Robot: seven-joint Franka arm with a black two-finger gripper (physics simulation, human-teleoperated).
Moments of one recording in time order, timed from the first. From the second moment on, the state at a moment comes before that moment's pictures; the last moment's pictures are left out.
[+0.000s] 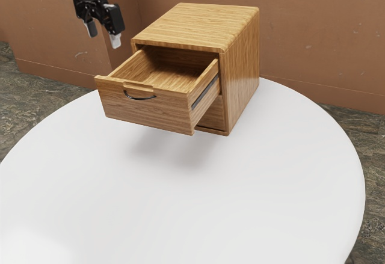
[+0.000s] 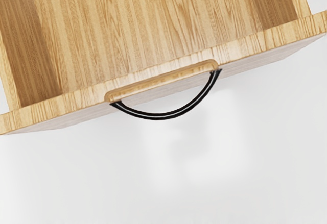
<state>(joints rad) -0.13 0.11 0.12 -1.22 0.05 1.39 0.23</state>
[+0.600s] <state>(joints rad) -0.14 -0.44 0.08 -2.04 0.05 1.62 0.10</state>
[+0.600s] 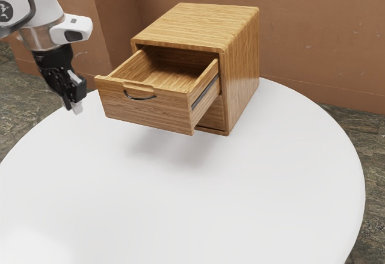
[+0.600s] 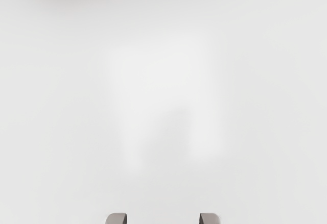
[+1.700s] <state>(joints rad) -0.14 -0.06 0.08 -1.93 0.05 1.98 -0.06</state>
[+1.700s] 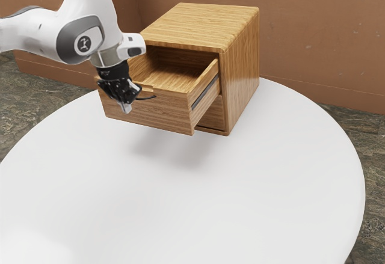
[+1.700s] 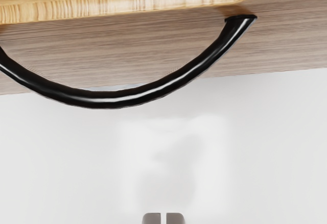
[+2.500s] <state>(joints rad) -0.14 0.19 0.12 -1.66 0.04 1.99 0.00</state>
